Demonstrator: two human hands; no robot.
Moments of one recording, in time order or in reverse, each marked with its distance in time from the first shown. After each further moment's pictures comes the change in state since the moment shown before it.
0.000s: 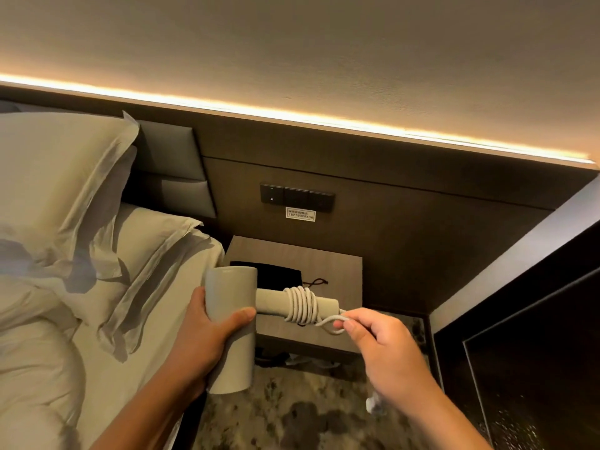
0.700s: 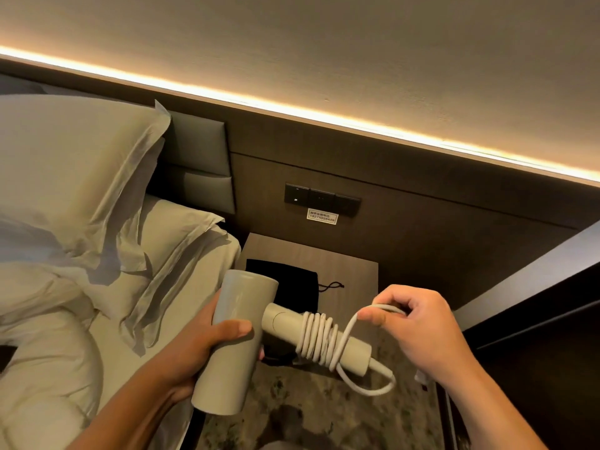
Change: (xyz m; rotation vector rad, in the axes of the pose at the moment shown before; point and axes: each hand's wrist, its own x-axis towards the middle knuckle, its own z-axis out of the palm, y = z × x) left_hand 0.023 0.001 -0.093 -0.367 -0.502 -0.140; right_hand 0.042 -0.054 0.018 -0.108 0.050 -0.088
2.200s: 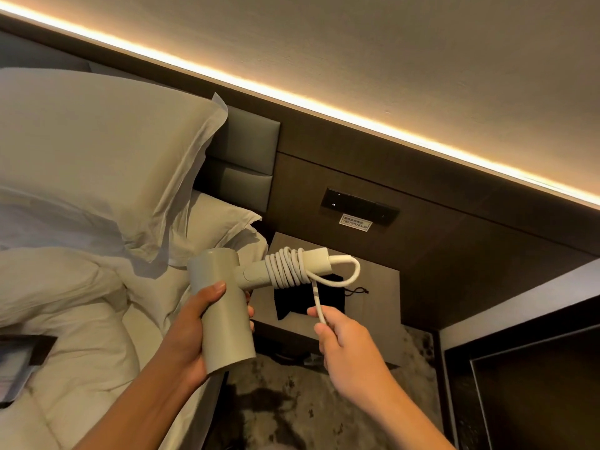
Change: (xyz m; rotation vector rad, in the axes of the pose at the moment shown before) left_hand -0.029 0.010 -0.151 -0.611 0.233 -0.045; right_hand 0.005 -0.097 0.212 -0.054 -0.229 0.215
